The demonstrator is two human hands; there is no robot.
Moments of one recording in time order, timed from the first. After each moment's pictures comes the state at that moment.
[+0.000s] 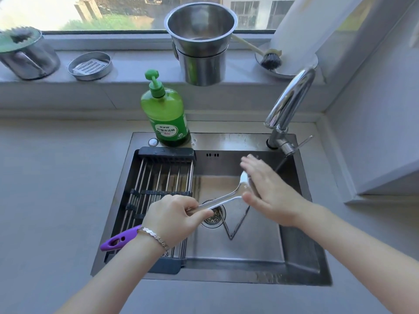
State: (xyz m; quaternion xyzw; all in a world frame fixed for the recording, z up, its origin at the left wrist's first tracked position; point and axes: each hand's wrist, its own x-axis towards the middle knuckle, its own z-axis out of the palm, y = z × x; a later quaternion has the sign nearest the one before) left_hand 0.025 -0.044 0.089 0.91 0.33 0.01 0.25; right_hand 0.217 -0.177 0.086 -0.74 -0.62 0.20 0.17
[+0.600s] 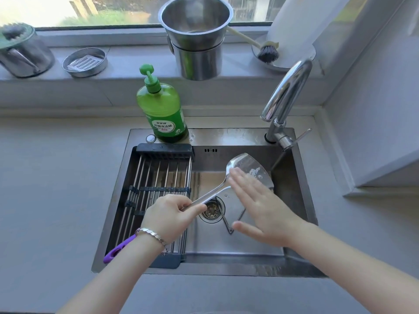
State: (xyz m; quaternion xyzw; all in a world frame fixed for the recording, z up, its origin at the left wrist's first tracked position) left_hand 0.019 -0.046 0.071 0.86 0.40 0.03 0.33; right_hand 0.189 -0.195 0.066 -0.73 -0.66 0.13 0.11
